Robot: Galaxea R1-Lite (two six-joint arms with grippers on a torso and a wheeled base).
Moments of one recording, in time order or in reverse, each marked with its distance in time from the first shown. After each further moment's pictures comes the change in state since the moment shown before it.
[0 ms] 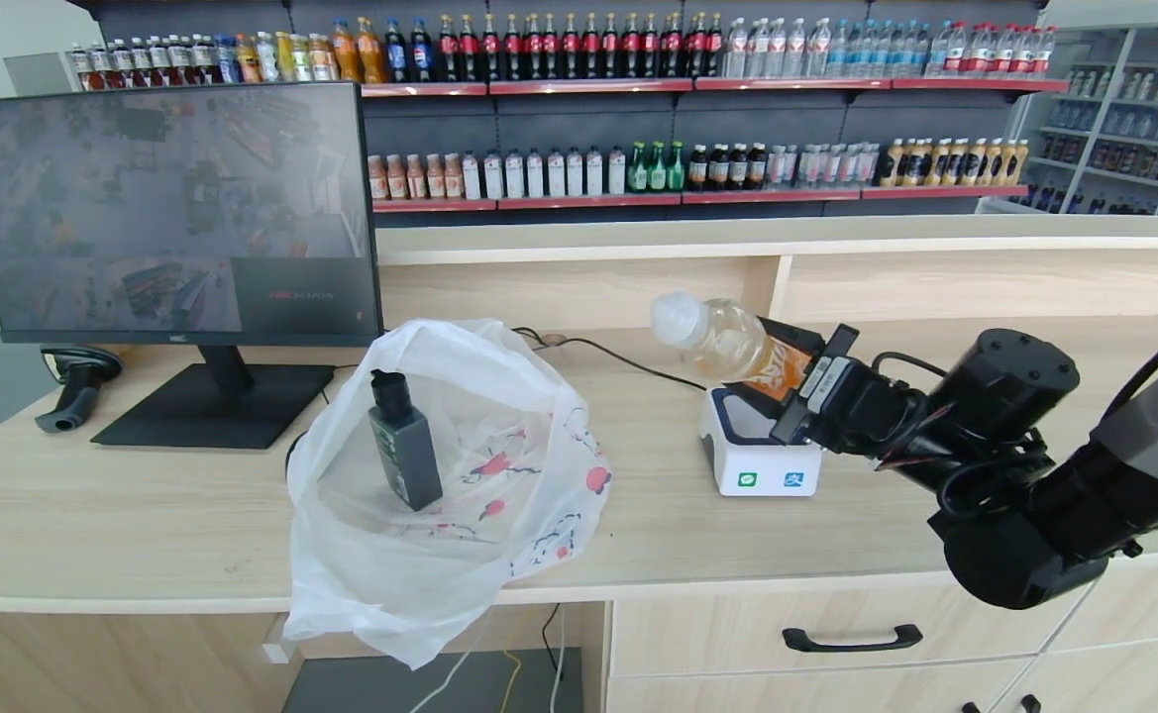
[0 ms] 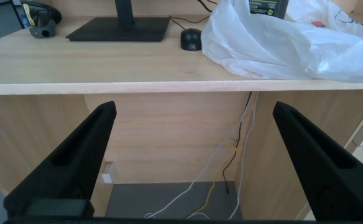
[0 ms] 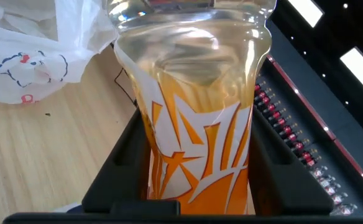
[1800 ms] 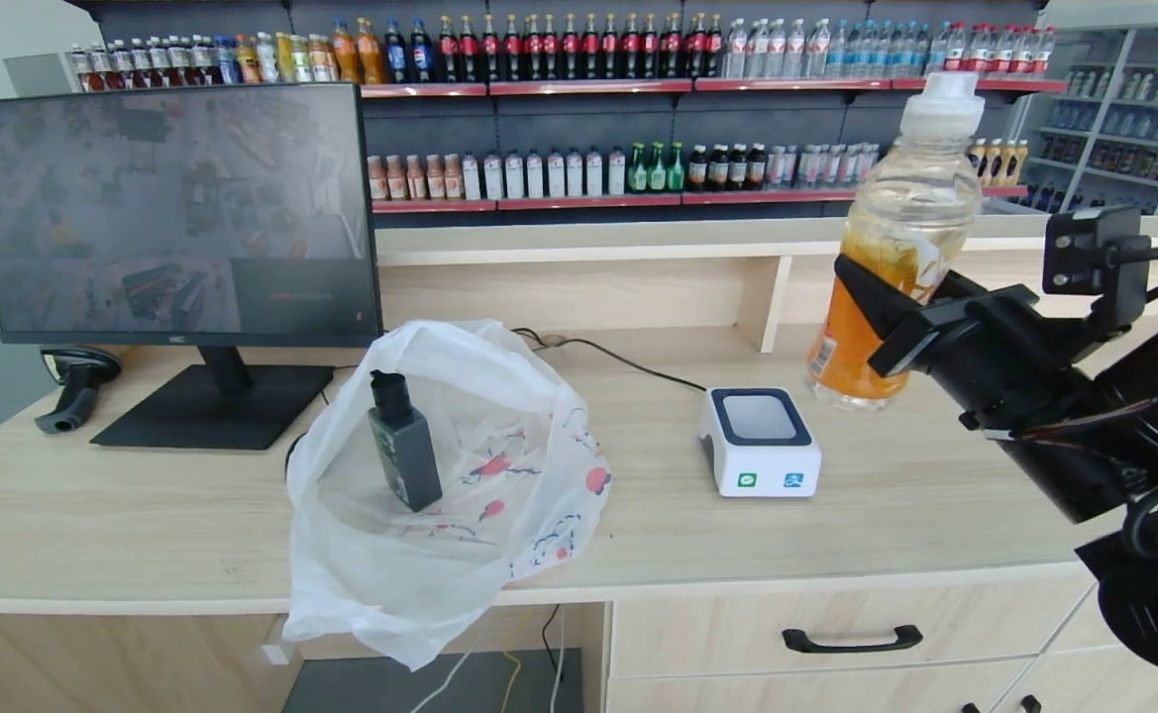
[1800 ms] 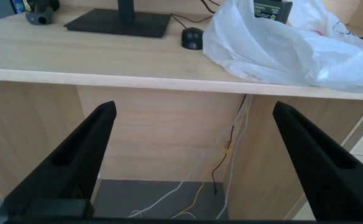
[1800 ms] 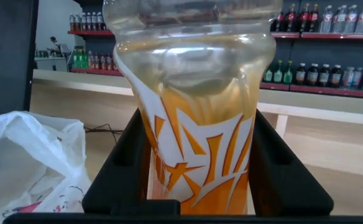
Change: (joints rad) left arm 0.003 0.000 0.000 -0.001 0.005 -0.068; right arm 0.042 -0.315 0.174 -0.002 -0.513 0.826
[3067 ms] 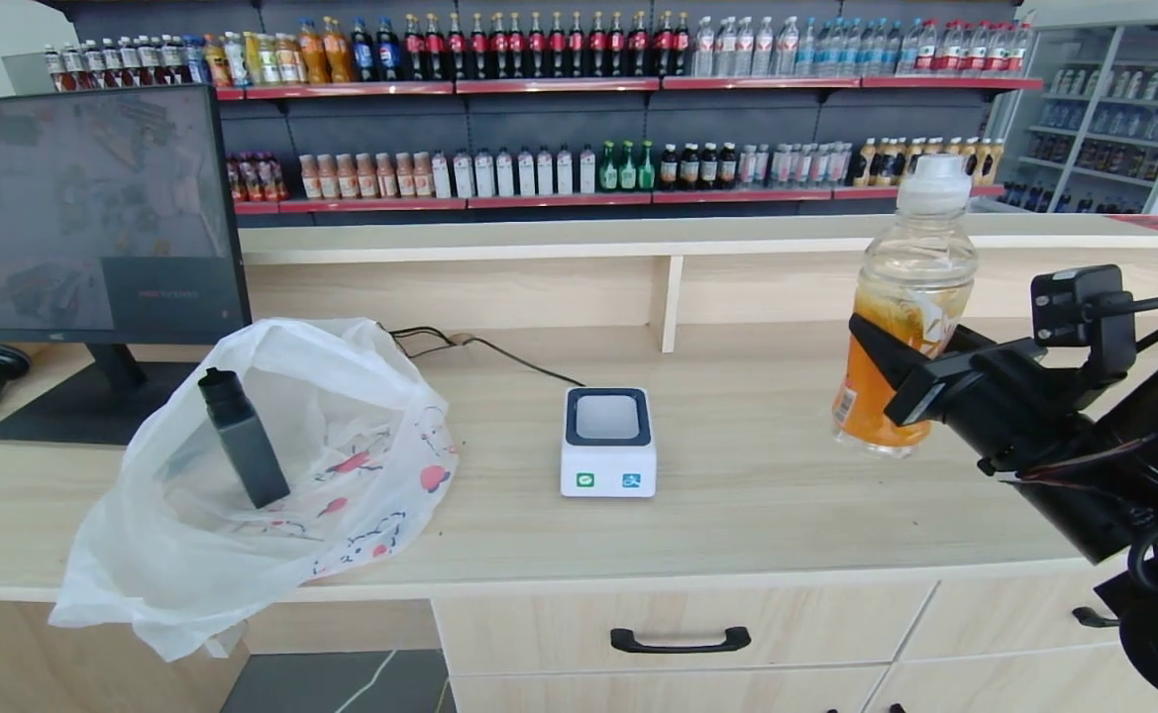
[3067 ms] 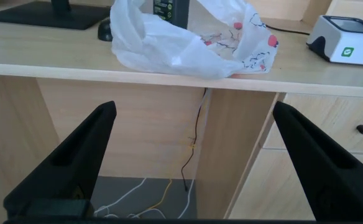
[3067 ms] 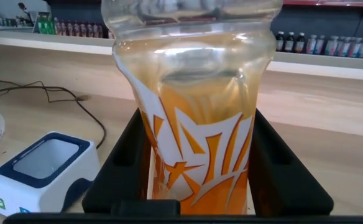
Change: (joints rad) left arm 0.000 0.000 0.000 0.006 0.000 -0.012; right arm -0.077 0.007 0.135 0.003 -0.004 -0.016
